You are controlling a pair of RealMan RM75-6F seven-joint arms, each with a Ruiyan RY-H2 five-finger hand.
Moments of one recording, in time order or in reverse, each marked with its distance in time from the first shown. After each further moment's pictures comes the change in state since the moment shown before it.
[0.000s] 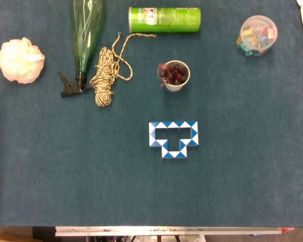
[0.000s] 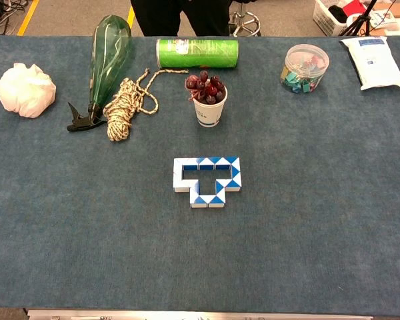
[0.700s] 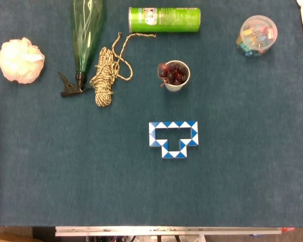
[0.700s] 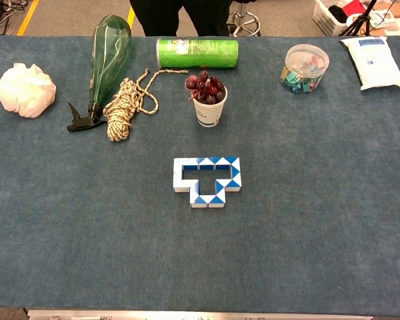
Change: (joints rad) left arm 0.000 -0.003 0.002 0.002 0.000 -0.002 0.001; right arm -0.002 -0.004 0.007 0.004 -0.005 -0.025 -0.006
